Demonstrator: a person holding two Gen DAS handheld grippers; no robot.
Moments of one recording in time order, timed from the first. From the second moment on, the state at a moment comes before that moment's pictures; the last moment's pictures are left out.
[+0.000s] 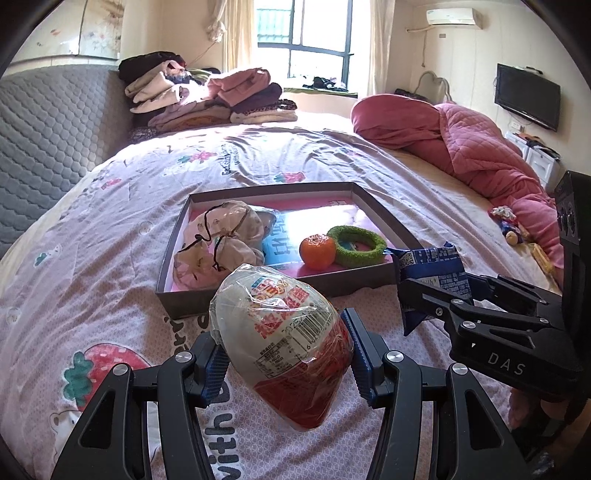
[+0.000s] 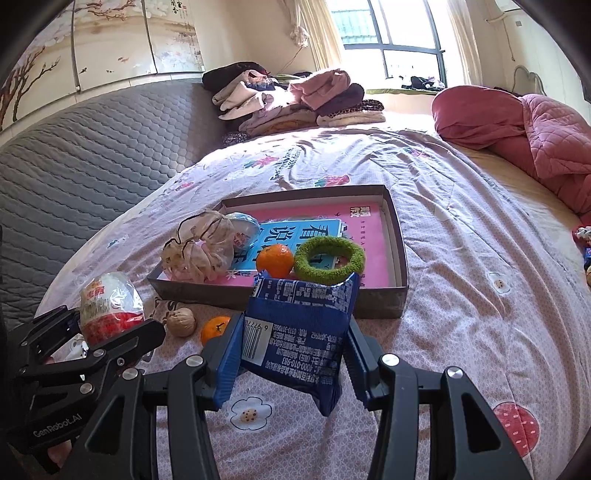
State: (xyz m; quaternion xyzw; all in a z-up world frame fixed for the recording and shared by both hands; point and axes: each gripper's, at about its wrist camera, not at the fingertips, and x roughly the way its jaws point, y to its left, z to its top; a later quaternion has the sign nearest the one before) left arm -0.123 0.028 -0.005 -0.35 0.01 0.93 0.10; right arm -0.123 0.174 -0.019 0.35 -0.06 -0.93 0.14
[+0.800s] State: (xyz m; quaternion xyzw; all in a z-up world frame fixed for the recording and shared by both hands) left arm -0.162 0.018 -0.006 -0.35 0.01 0.93 0.11; right arm -0.142 0.167 -0.013 0.35 -0.03 -0.93 0.13
